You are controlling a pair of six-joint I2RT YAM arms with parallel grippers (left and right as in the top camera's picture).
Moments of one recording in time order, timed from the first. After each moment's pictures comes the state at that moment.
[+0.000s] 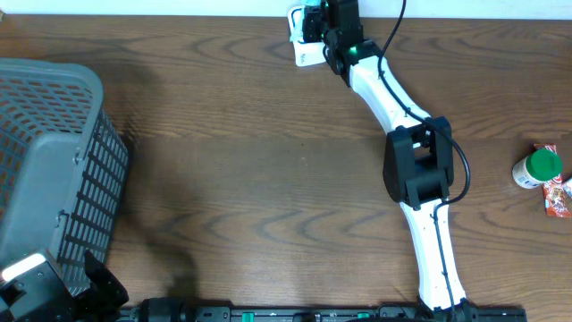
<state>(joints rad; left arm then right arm) 0.08 0.46 1.34 -1.47 -0.45 -0.18 0.33 2.55 2.23 -0.15 -0.06 0.25</state>
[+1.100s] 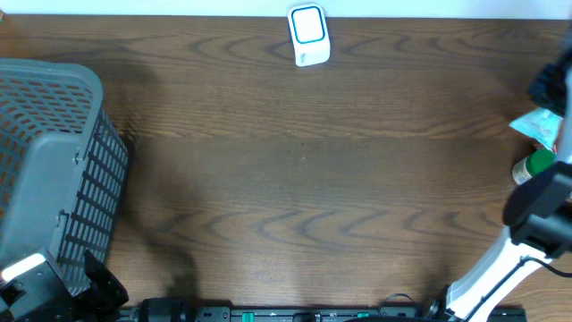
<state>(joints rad) 0.08 0.46 1.34 -1.47 -0.45 -0.18 -0.43 2.11 2.09 -1.25 0.33 0.30</state>
